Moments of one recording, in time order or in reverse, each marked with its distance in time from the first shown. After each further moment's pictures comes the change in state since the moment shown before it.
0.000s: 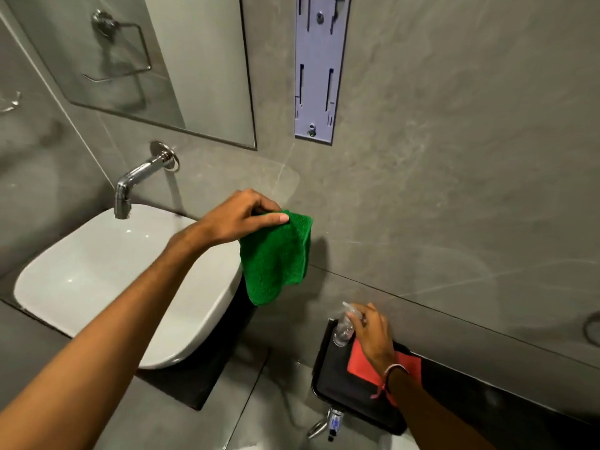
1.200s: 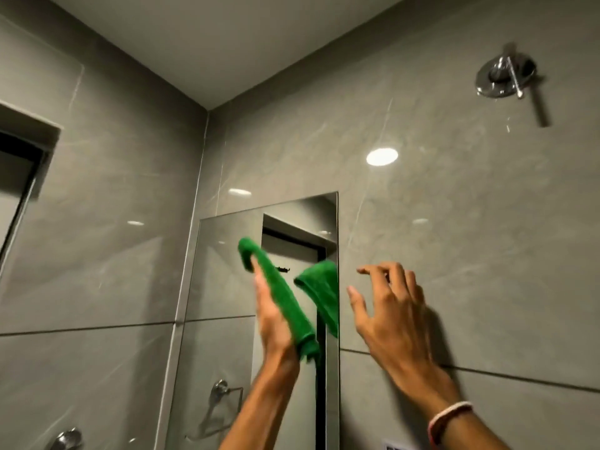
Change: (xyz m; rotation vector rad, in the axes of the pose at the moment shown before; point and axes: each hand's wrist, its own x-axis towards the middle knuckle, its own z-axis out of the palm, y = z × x) left_hand 0.033 0.239 -0.271 -0.811 1.255 0.622; right_hand 0.007 -0.598 -0.272 -0.122 1.103 -1.092
